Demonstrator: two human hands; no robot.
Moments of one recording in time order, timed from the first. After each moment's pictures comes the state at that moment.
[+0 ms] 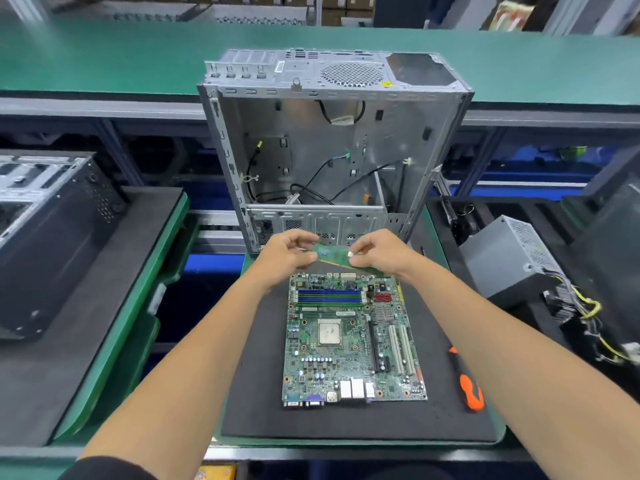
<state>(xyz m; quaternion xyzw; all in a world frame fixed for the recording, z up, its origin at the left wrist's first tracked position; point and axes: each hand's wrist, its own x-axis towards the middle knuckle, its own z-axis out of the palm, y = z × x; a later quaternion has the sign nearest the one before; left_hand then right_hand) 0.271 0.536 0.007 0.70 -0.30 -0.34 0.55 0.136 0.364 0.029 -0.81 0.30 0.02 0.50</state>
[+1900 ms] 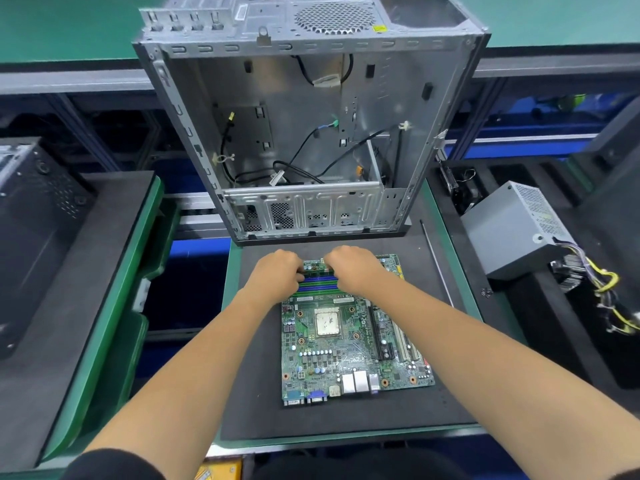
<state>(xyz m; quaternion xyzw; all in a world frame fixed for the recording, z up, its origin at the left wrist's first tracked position) 0.278 0.522 -0.057 0.85 -0.50 -0.14 0.03 0.163 0.395 -0.042 -0.98 0.15 0.14 0.06</state>
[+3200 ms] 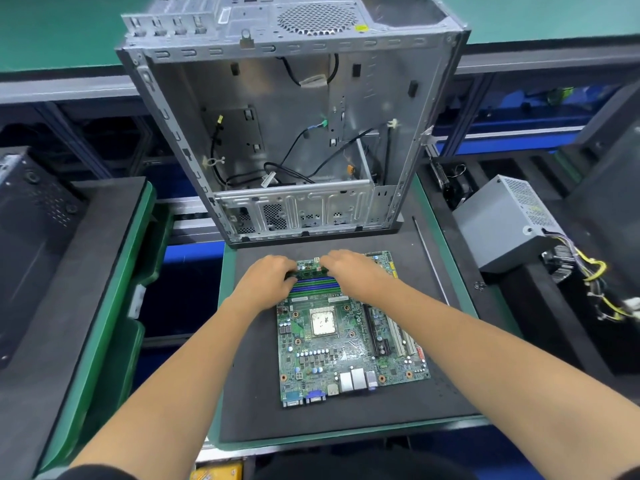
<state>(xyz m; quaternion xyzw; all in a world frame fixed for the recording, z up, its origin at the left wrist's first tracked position) 0.280 0.536 -0.062 0.82 -0.54 -0.13 0.10 0.142 0.390 -0.057 -0.99 0.09 0.07 0.10</state>
